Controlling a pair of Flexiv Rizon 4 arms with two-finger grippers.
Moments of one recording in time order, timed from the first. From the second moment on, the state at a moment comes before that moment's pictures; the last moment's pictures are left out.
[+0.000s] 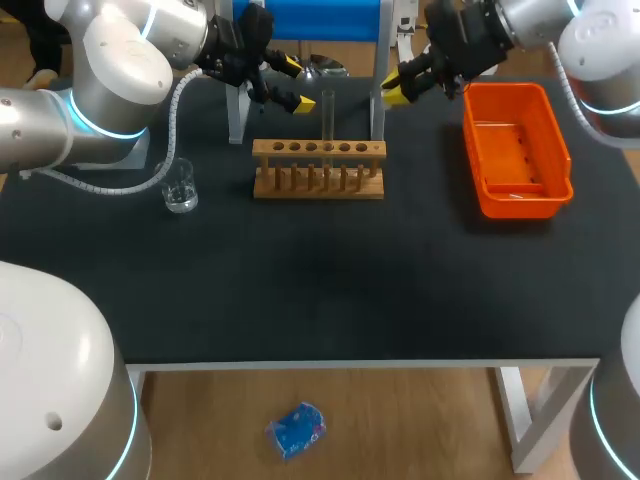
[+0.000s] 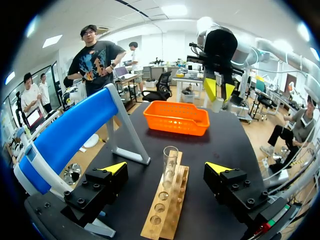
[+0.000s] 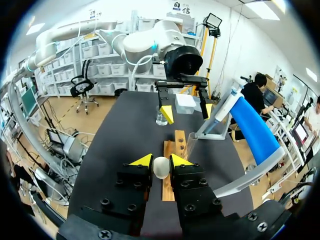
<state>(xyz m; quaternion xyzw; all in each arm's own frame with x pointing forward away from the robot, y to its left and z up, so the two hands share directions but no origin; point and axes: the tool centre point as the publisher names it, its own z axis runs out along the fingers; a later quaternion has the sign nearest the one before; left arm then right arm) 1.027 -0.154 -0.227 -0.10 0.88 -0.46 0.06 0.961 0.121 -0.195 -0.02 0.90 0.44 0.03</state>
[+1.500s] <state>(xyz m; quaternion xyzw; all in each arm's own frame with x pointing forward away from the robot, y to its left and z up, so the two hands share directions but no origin) 1.027 -0.154 -0.227 -0.10 0.88 -0.46 0.06 1.025 0.200 -0.203 -0.07 0.90 0.43 0.02</state>
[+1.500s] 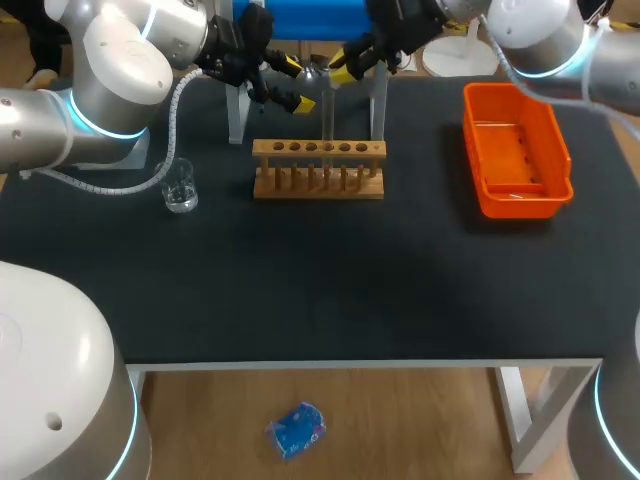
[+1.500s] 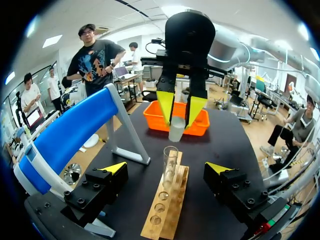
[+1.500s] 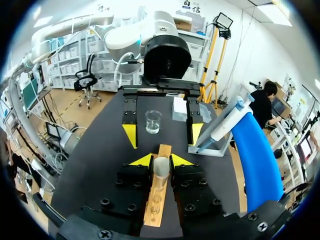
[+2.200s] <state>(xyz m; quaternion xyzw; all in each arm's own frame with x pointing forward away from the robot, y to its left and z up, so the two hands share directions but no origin) 1.027 -0.154 -0.227 -0.10 0.88 -0.46 0.06 1.024 0.207 -0.219 -0.07 0.90 0.42 0.00</state>
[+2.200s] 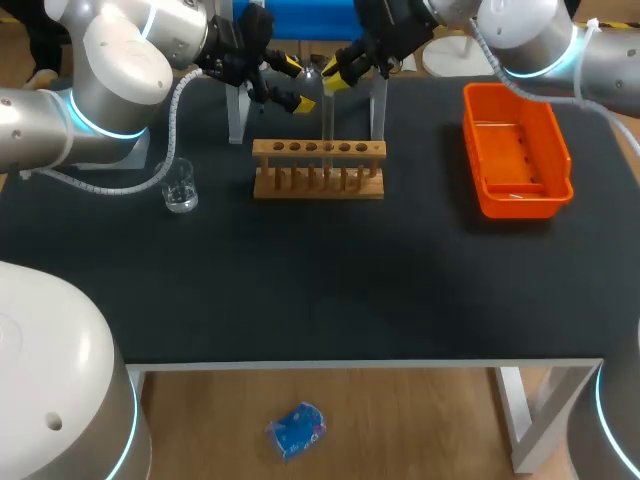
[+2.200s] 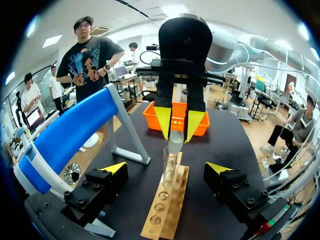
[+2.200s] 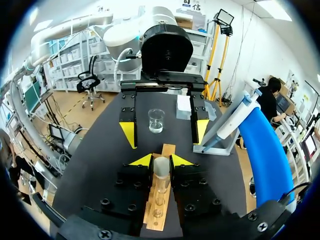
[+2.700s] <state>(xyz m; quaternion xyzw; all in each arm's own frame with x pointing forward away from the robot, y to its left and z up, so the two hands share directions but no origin) 1.027 -0.154 -0.227 -0.10 0.88 -0.46 0.06 1.025 0.206 -0.220 -0.07 0.90 0.42 0.00</state>
